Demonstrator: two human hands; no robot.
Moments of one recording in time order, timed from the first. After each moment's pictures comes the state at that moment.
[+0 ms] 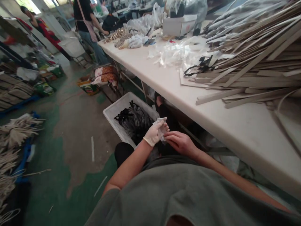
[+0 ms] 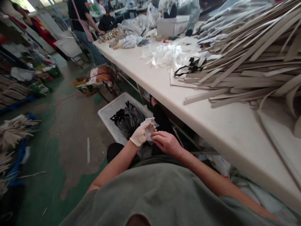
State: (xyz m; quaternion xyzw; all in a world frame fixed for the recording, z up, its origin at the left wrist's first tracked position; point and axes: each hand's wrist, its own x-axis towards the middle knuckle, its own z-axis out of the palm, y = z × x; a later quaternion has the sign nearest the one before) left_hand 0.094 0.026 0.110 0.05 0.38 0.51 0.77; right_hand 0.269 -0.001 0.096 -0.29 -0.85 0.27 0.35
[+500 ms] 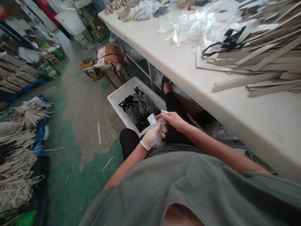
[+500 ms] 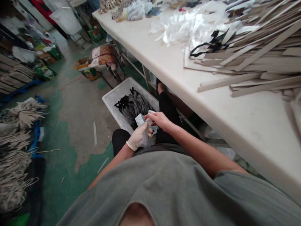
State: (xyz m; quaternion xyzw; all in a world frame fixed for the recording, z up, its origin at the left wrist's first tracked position) left_hand 0.064 -0.050 0.076 0.13 0.47 0.48 0.73; right_hand 0.190 0.044 0.092 -0.42 -0.50 0.72 0.22
